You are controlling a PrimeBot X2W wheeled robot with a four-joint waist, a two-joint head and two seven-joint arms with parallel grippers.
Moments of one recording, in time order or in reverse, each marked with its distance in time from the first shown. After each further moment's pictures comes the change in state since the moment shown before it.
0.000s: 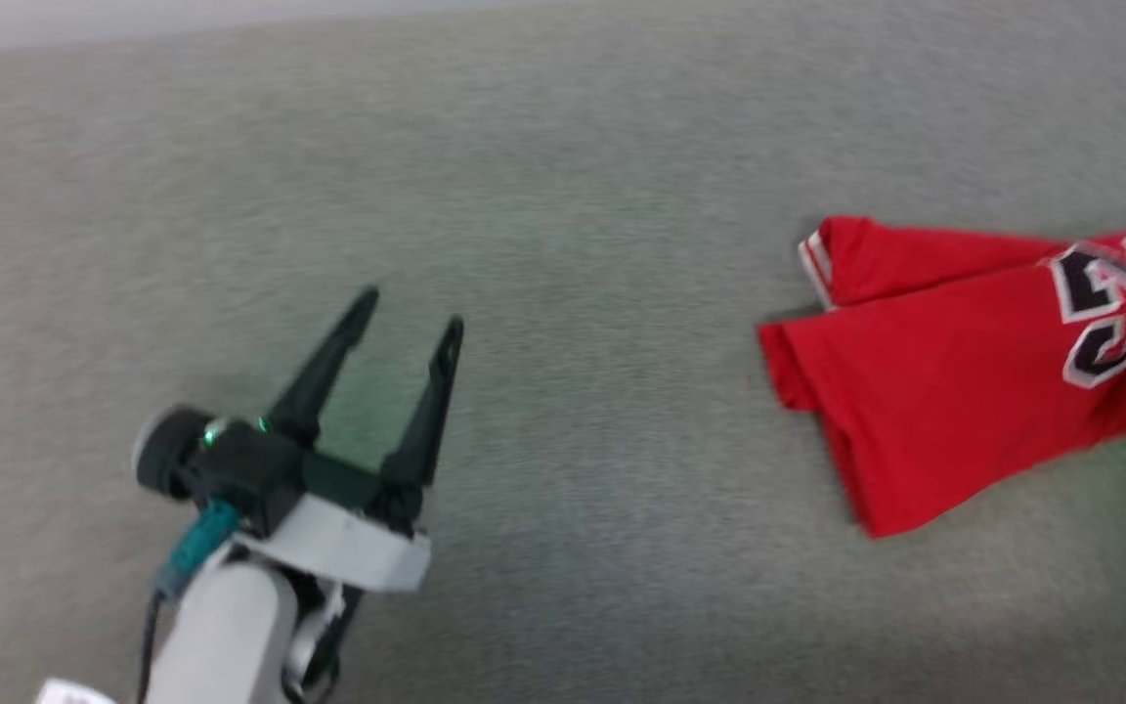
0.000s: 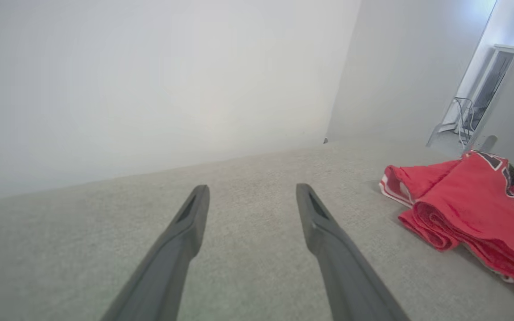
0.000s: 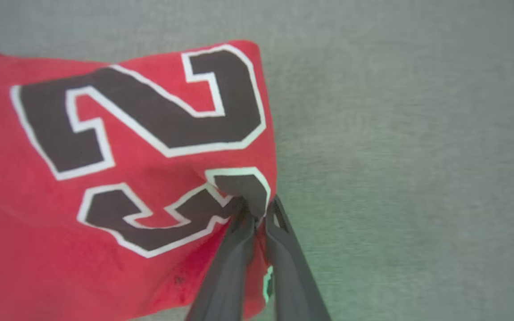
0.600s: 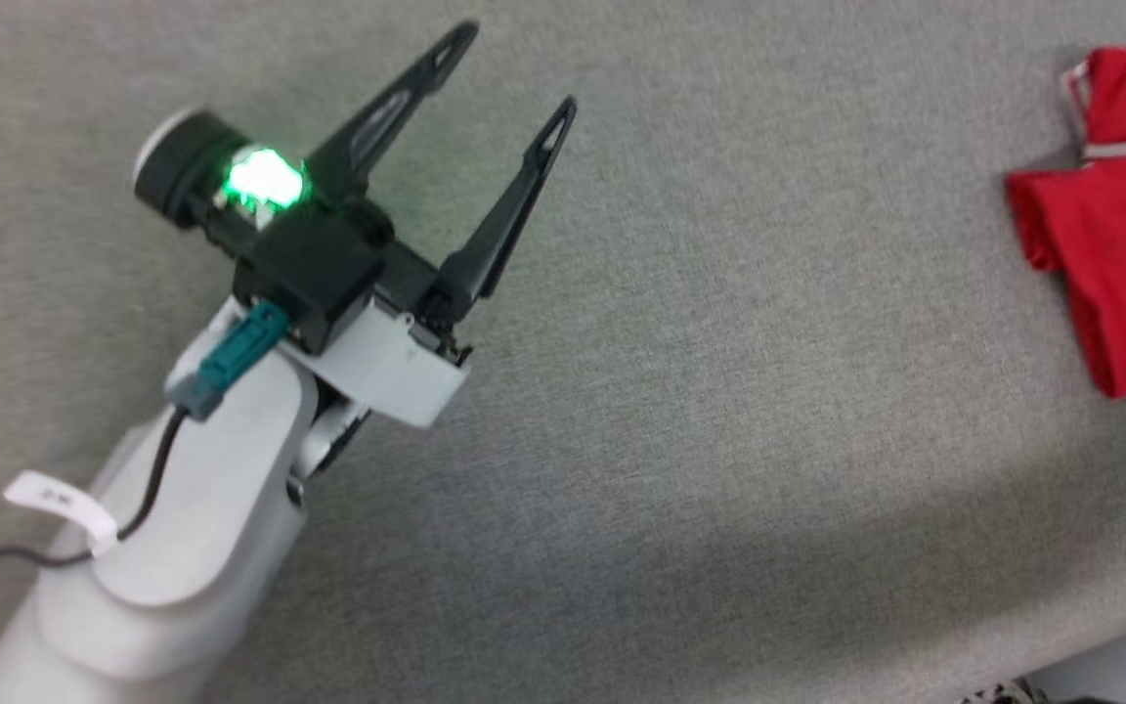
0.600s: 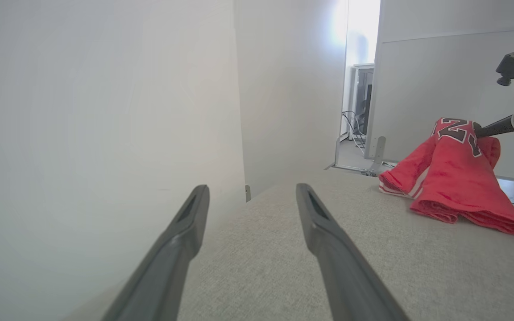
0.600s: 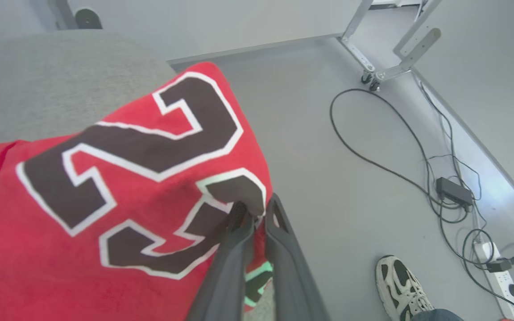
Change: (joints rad) left arm -0.470 0.135 -0.248 0.036 -0.002 0.000 0.000; right arm -0.284 -0.036 -0.205 0.436 -0.193 0.000 -0.399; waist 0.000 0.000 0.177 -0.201
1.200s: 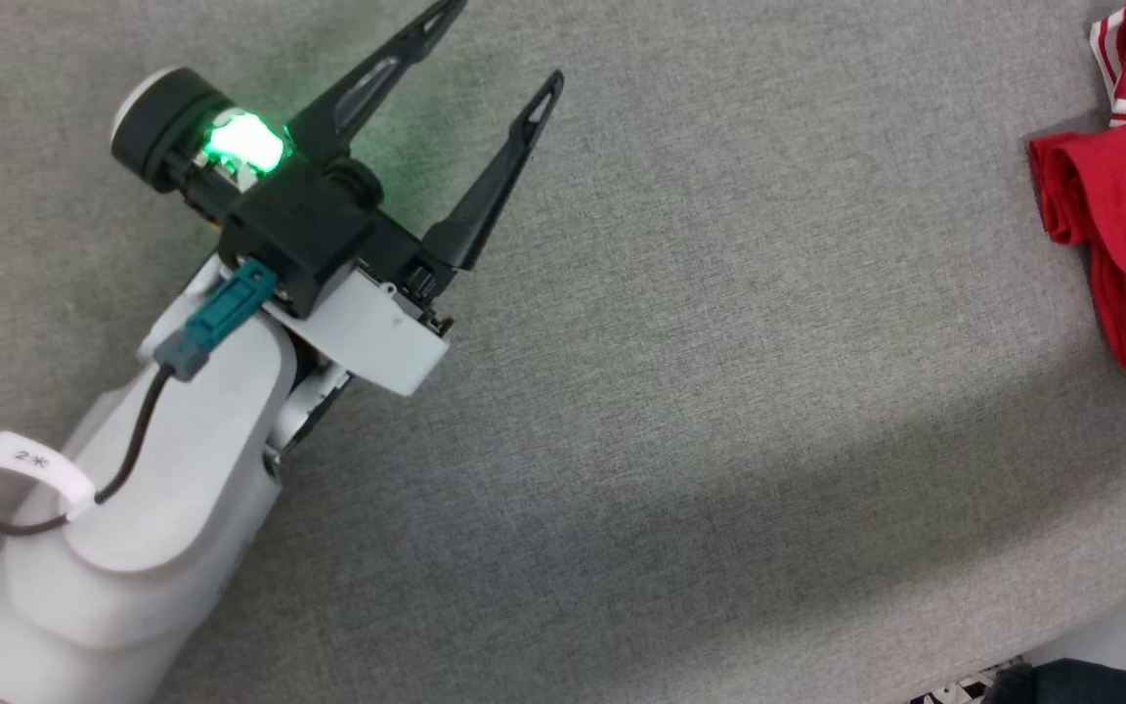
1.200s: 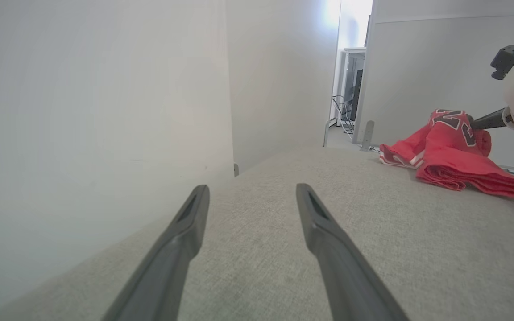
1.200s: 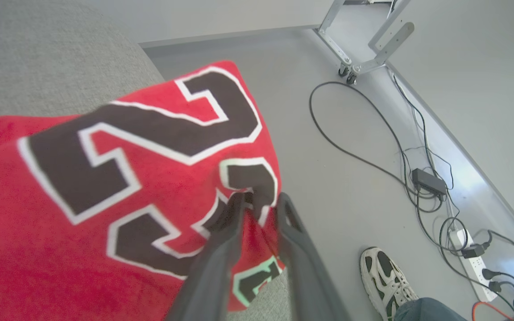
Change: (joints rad) left arm -0.086 0.056 -0.067 0.044 -0.039 0.002 0.000; right arm -0.198 0.084 0.007 0.351 -0.141 0.000 -0.238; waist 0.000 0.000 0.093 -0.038
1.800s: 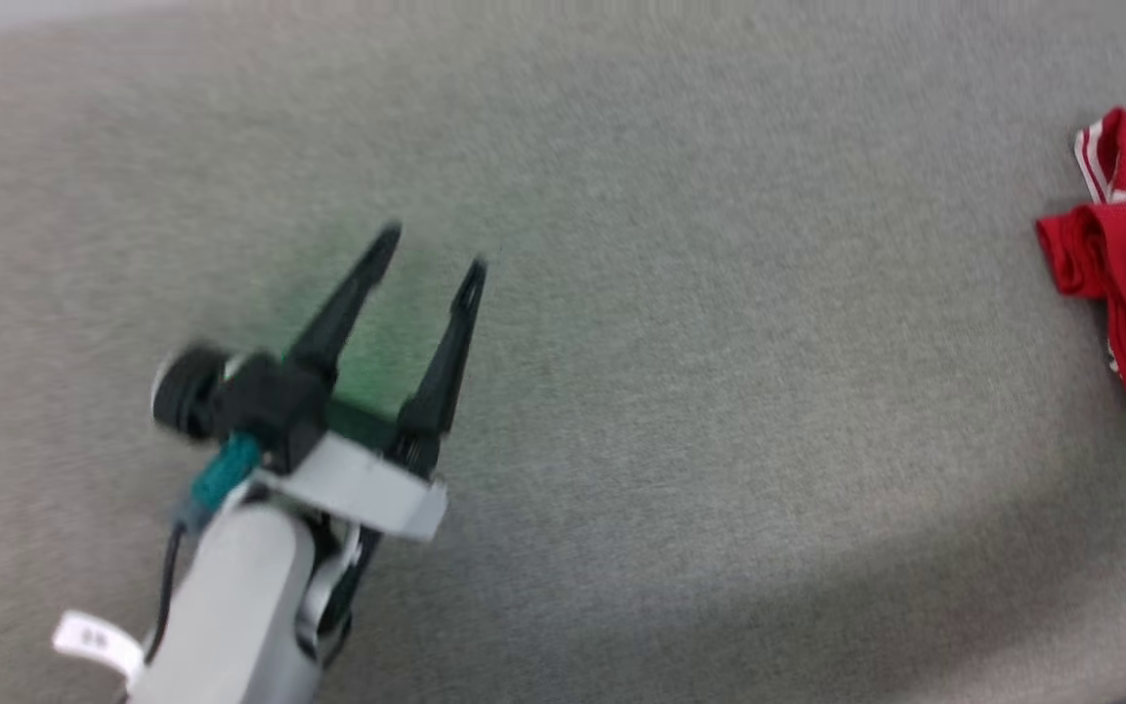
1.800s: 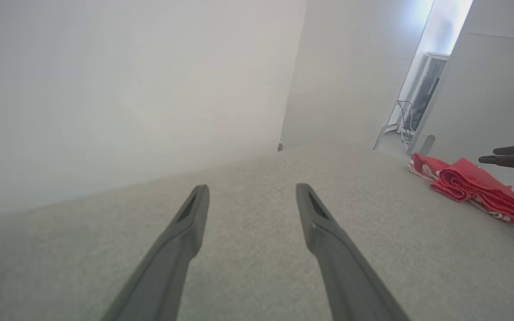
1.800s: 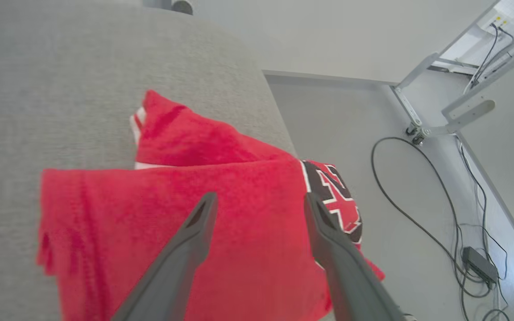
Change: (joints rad) left arm 0.381 -0.144 0.212 -0.006 -0.019 0.038 0.000; right arm 0.124 0.010 0.297 -0.129 0.027 0.000 -0.031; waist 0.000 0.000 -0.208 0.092
